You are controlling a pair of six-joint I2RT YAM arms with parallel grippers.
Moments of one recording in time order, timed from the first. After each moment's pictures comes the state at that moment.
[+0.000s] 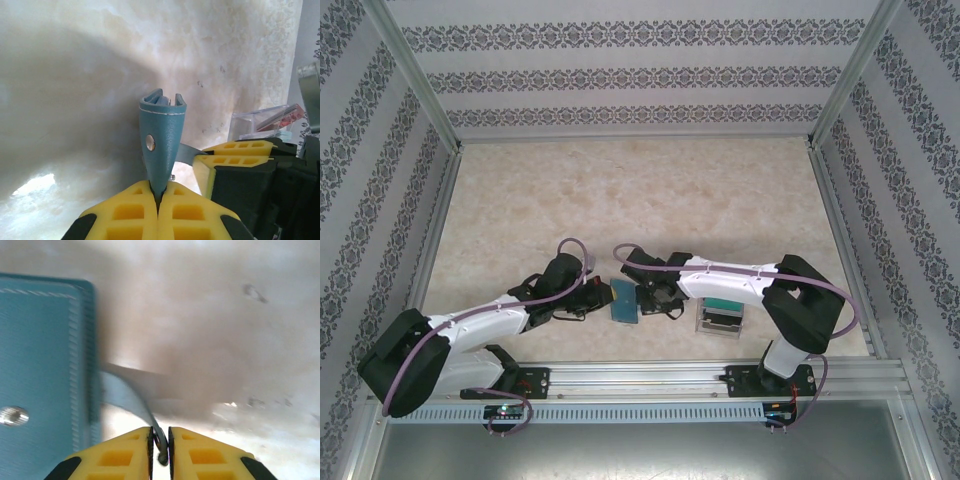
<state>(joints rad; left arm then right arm) -0.65 1.19 0.40 0.05 0.35 -1.04 0.98 1.66 0.99 -0.71 0.00 0.85</state>
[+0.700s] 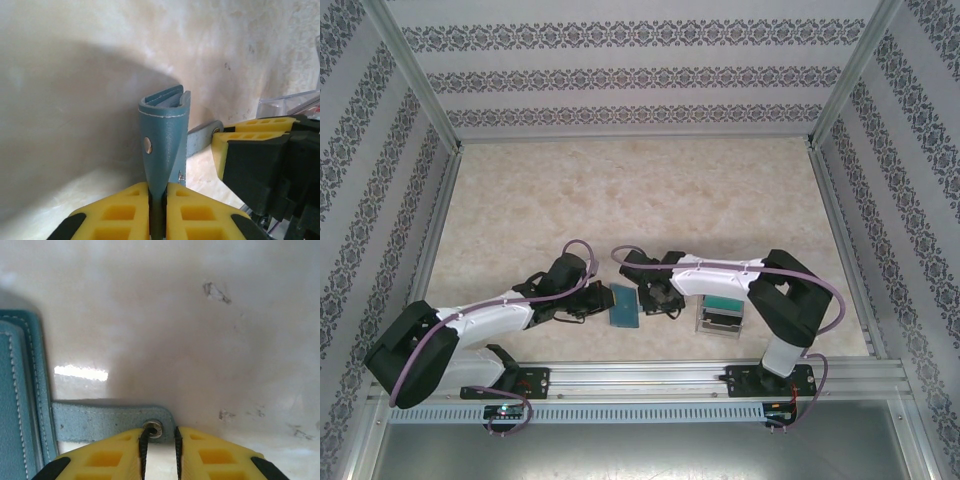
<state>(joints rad) -0.65 1.25 0.42 -0.02 0.38 -0.95 0.96 1.75 1.02 -0.75 0.05 0.85</state>
